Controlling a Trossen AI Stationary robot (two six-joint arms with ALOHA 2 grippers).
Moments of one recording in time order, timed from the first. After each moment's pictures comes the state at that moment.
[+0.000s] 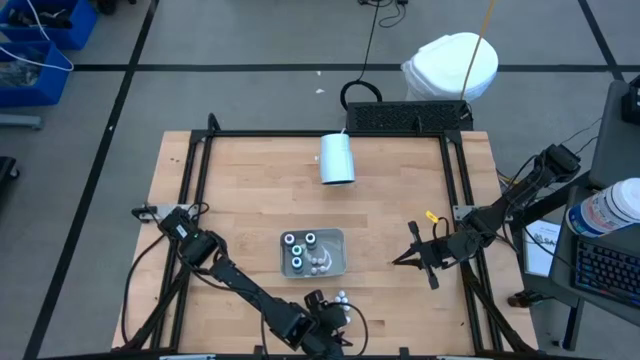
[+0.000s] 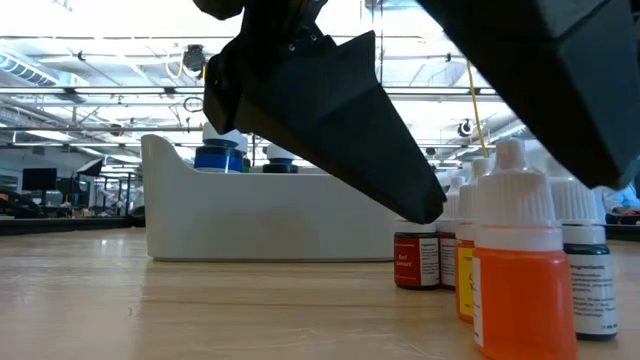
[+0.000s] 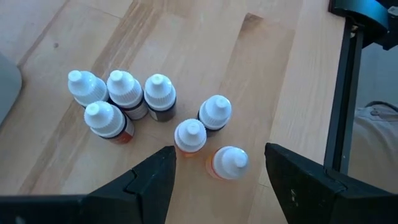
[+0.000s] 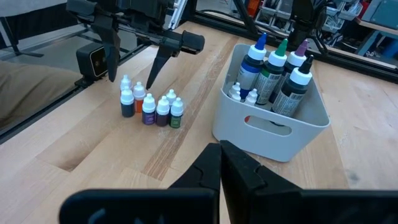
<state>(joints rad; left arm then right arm) -0.63 2.37 1.92 -0.57 -0.43 -0.90 0.66 0.83 0.22 0.26 0.36 -0.03</state>
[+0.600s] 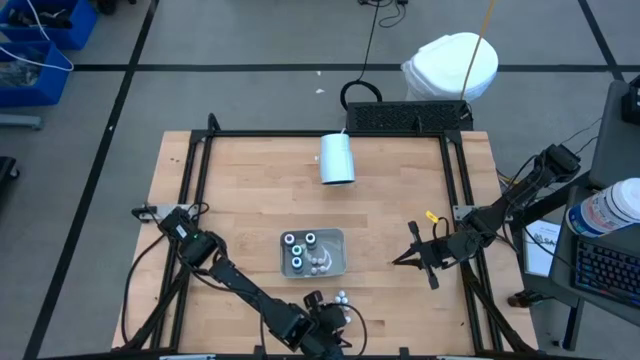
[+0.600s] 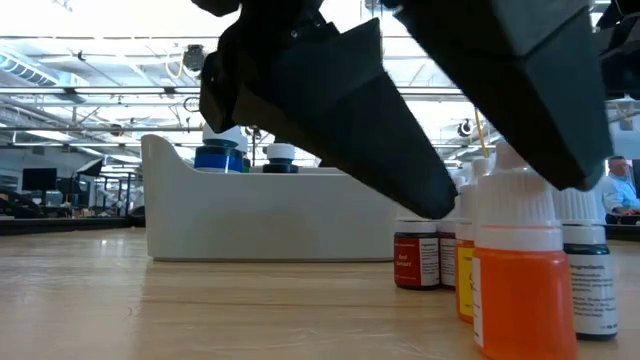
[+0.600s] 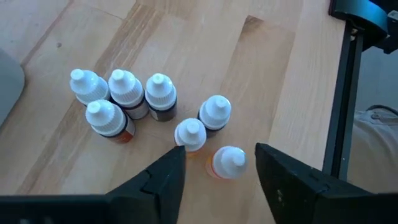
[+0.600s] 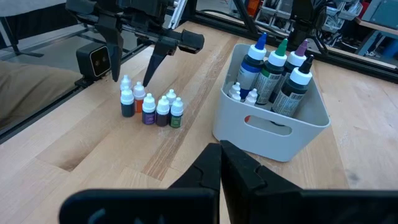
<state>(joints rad) -0.64 2.37 1.92 -0.57 -0.45 -0.92 0.66 0.83 0.22 0.26 0.36 -0.03</state>
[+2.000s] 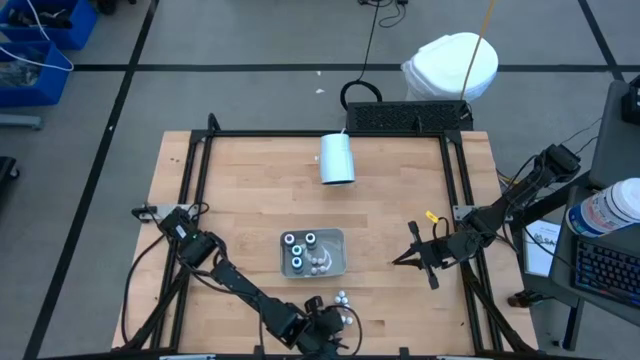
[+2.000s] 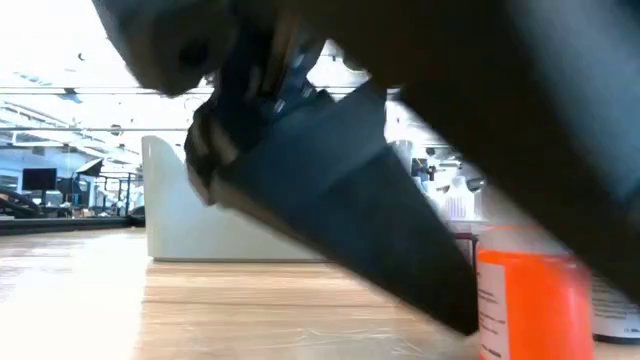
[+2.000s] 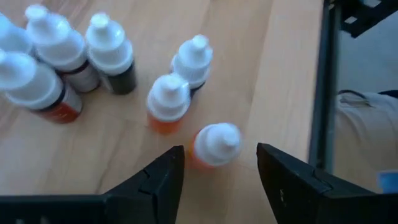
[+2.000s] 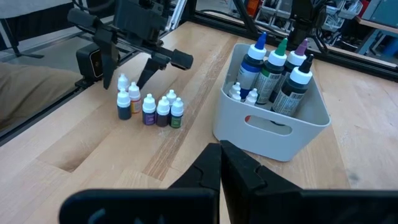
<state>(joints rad) -0.65 2.36 1.78 -0.35 -0.35 -0.89 0.66 0.83 0.22 0.26 0.36 -0.02</state>
